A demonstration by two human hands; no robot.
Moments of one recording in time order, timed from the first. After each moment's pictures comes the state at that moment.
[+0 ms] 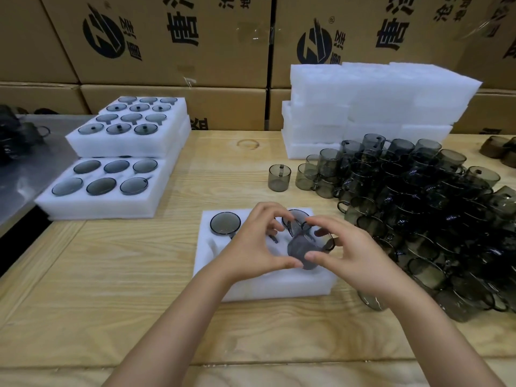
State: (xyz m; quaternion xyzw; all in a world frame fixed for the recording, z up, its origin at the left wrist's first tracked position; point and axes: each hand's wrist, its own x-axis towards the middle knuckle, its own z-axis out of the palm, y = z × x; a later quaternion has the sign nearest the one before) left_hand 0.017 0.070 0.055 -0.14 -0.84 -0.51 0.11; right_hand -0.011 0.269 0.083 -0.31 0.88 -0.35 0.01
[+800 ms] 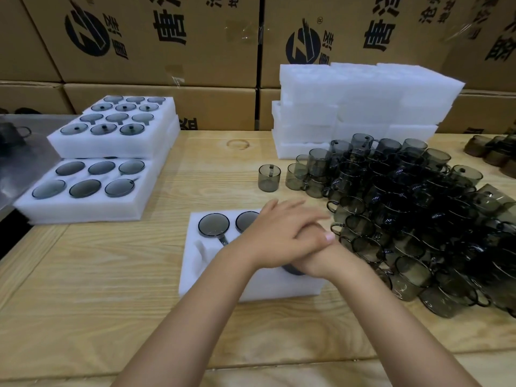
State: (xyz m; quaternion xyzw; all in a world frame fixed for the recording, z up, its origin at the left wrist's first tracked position) left_hand -0.006 0.112 0.093 -0.20 -0.93 -0.30 0.04; right_hand -0.024 0.224 0.089 -0.36 0.92 -0.16 0.07
